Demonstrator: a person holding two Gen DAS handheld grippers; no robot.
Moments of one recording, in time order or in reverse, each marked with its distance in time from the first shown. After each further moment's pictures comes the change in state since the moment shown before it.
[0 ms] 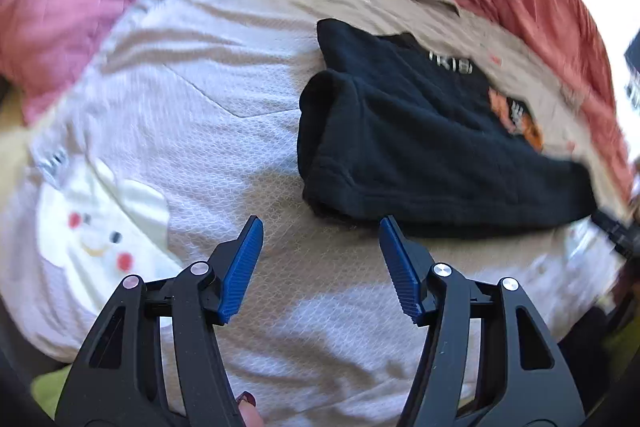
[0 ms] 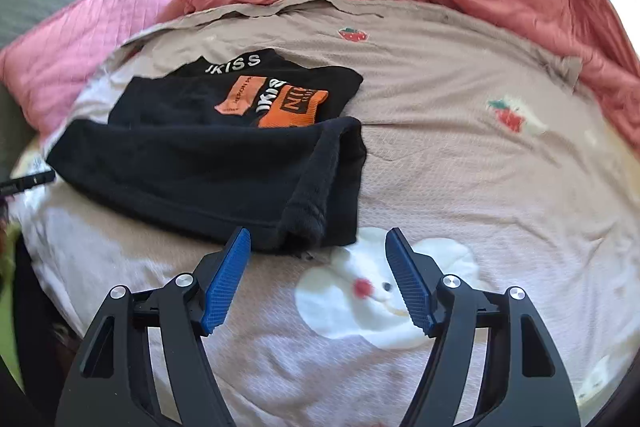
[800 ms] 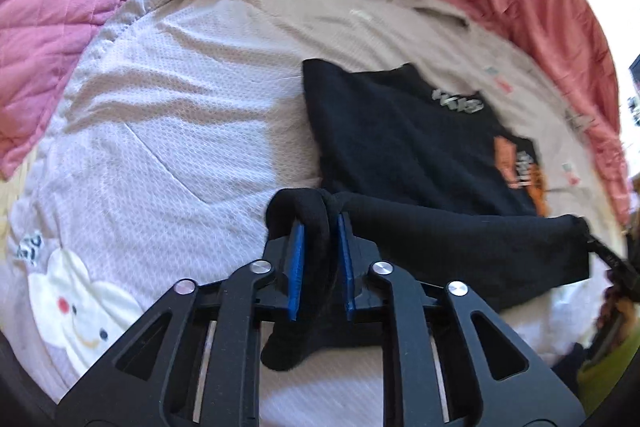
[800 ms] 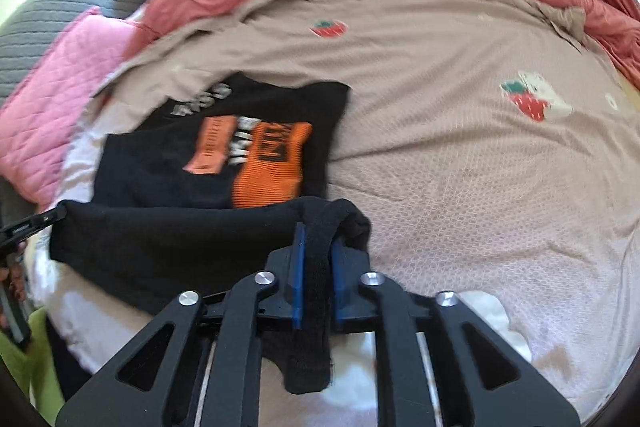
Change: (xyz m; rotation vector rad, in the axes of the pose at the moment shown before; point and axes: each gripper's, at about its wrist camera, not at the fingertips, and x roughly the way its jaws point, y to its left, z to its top) left arm 0.032 -0.020 0.069 0.017 0.041 0.070; right arm 0.046 -0.025 0.056 0.201 0.077 0.015
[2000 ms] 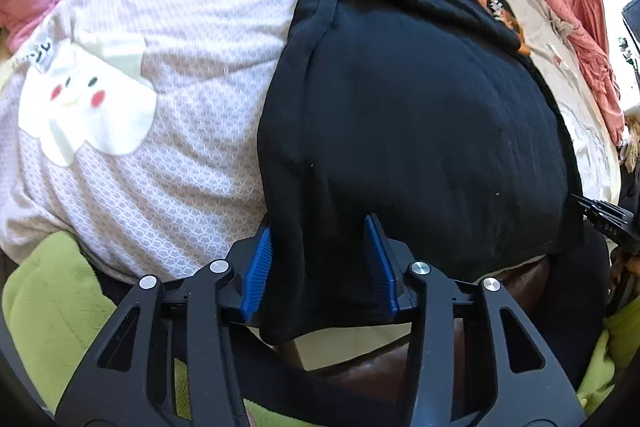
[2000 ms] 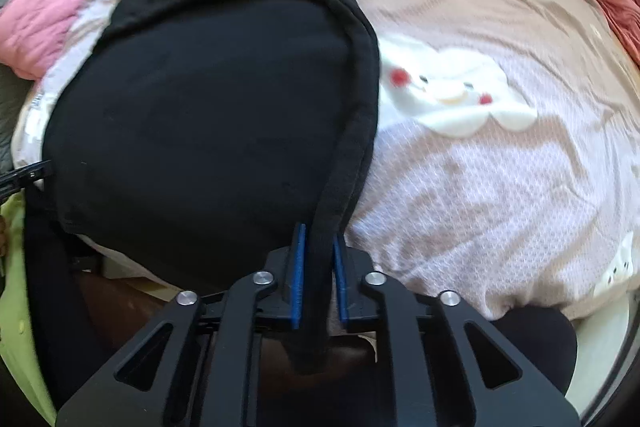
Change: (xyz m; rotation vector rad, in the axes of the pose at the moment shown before) left arm -0.032 0.010 -0.152 0.071 0.262 -0.074; right arm -0.048 0.023 -0.147 -0.122 0.318 -0.067
